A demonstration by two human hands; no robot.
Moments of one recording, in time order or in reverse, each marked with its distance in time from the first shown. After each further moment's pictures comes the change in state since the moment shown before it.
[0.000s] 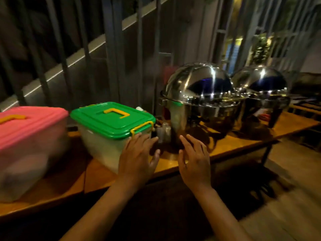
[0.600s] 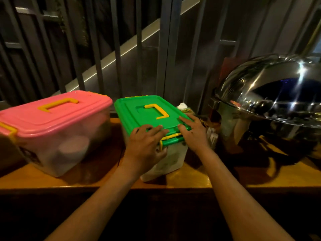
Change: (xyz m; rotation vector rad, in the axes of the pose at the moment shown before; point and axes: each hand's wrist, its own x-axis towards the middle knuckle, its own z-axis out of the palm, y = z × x) left_hand 0.042 -0.107 0.002 0.382 -0.066 -0.113; right_hand 0.148 -0.043 0.172 0.550 -0.537 0.122
